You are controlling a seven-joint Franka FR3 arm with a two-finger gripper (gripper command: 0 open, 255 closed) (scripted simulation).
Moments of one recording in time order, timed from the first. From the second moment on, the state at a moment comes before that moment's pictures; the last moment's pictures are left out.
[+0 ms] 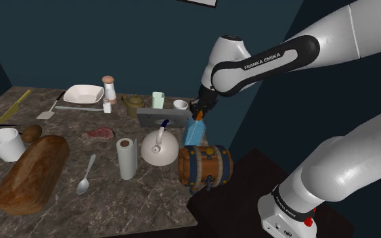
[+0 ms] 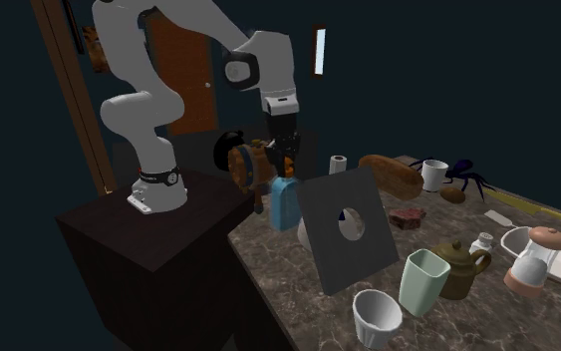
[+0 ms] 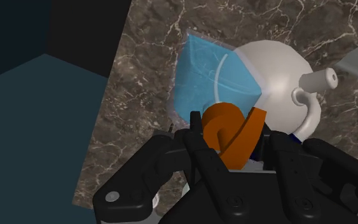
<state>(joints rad) -0.03 -0.23 0.18 -2.55 0.07 2.43 0.22</state>
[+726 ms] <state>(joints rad) -0.03 -0.32 0.17 -2.47 0.08 2.26 0.21</state>
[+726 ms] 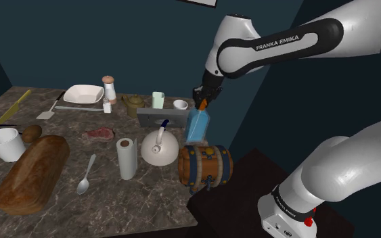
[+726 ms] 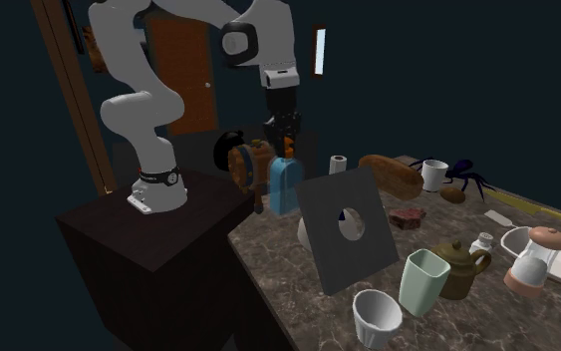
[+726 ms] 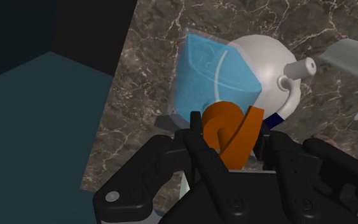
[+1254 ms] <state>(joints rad) -0.03 -0.36 0.16 -2.39 0.08 2.15 0.21</state>
